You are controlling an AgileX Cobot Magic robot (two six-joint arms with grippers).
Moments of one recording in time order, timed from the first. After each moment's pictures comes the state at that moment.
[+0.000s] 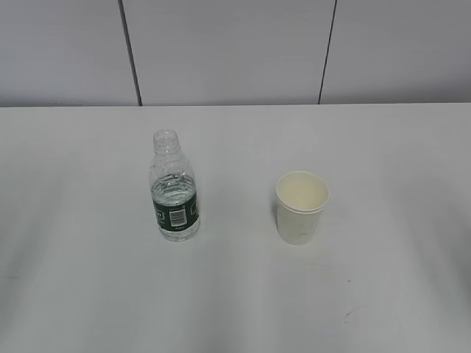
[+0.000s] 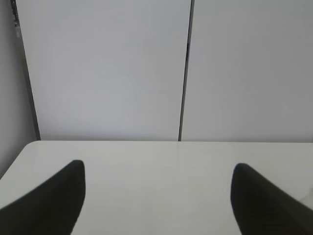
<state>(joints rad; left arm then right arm) -0.03 0.36 -0.38 -0.04 0.16 0.04 0.00 0.40 -0.43 0.02 0.33 -0.18</state>
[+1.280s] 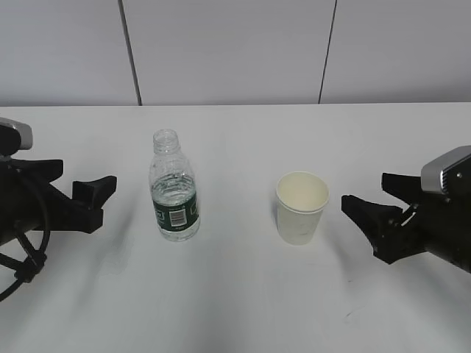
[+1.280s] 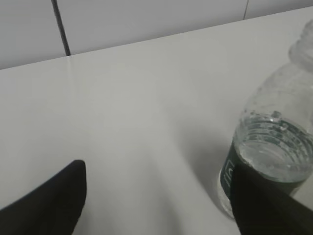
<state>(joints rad) -0.31 1.57 -0.36 0.13 -0.79 -0.03 0.06 1.68 -0.31 -0.48 -1.03 0.09</state>
